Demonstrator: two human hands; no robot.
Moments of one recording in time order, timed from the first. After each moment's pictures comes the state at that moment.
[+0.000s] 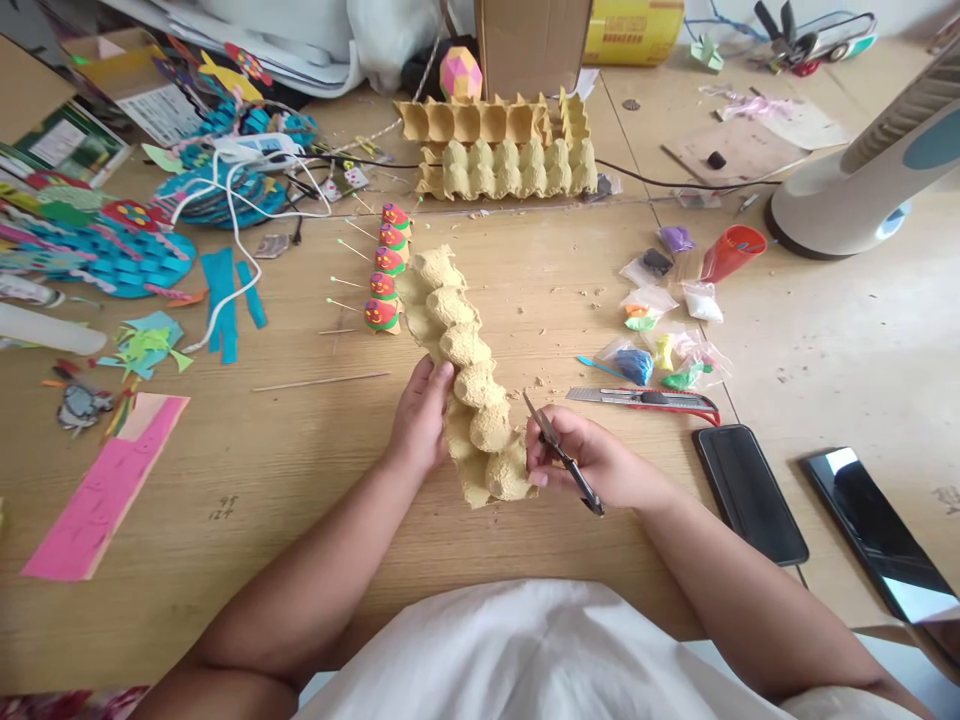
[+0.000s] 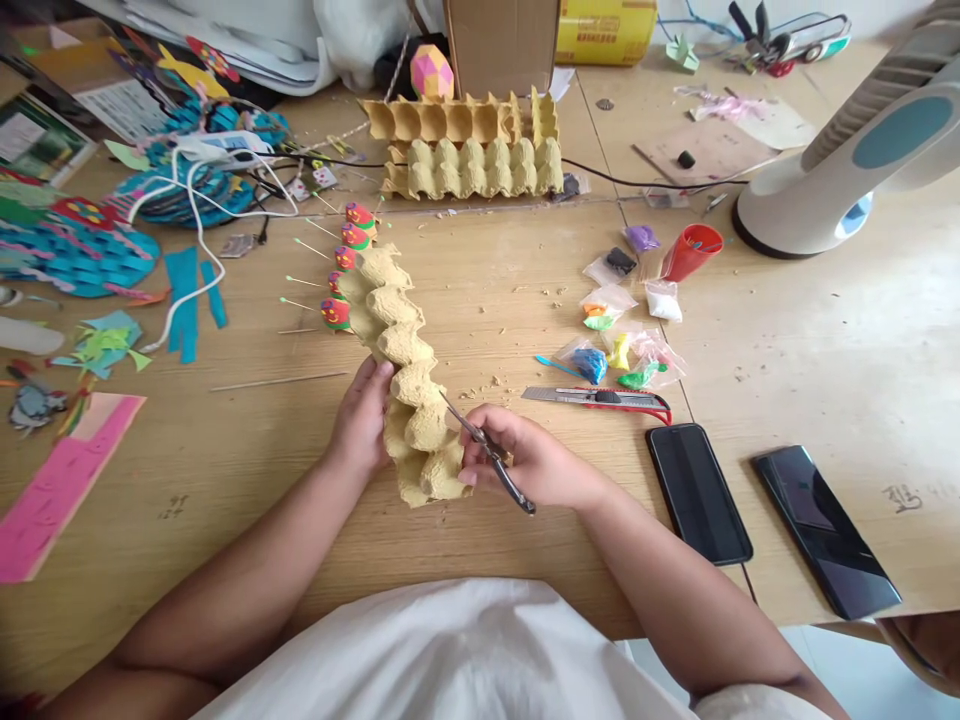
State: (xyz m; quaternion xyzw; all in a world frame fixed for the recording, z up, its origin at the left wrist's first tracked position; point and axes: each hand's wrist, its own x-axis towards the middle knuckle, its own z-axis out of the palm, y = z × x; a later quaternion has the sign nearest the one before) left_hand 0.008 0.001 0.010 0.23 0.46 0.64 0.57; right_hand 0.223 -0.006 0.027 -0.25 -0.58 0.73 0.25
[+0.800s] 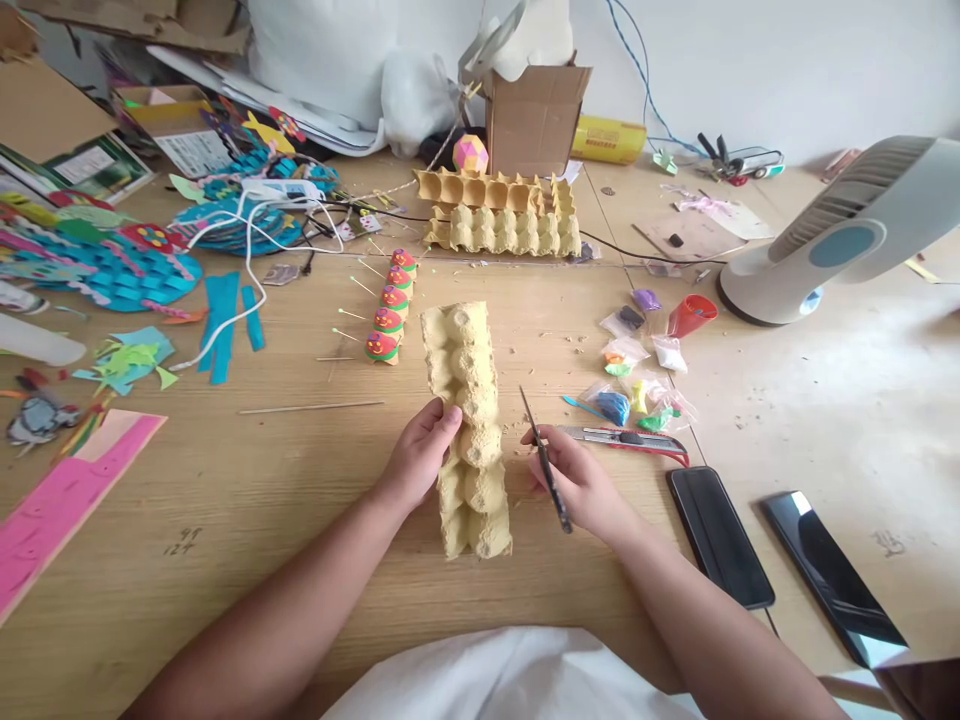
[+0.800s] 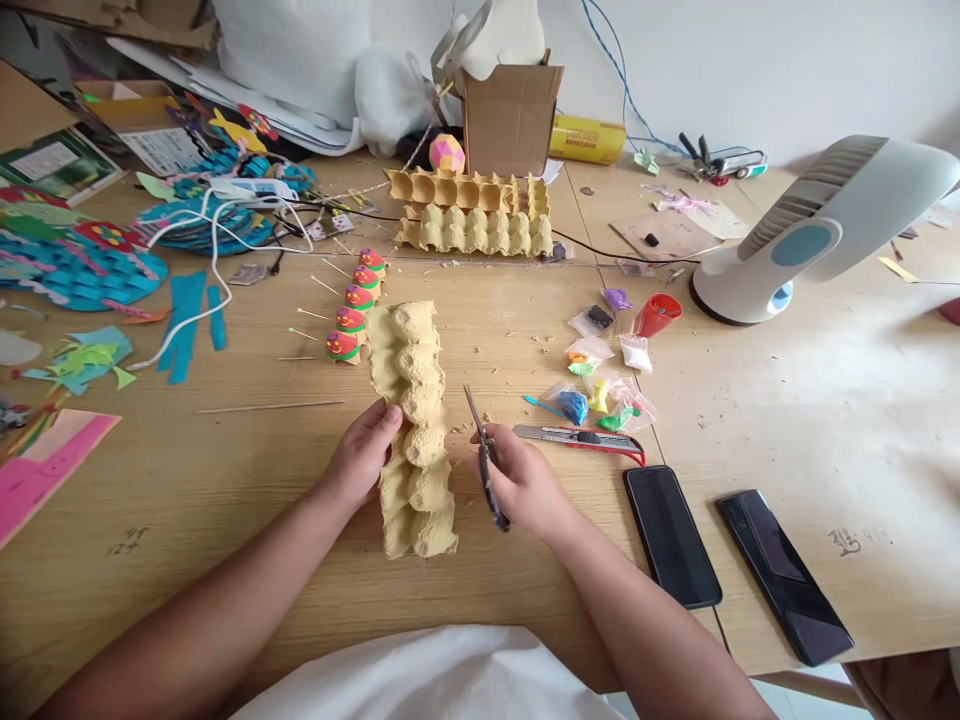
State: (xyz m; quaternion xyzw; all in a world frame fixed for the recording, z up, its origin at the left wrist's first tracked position) left_hand -0.006 -0.007 -0.010 0.33 0.47 0.56 0.59; right_hand 0.222 -0.006 0.023 -0.44 -0.60 0.62 0.26
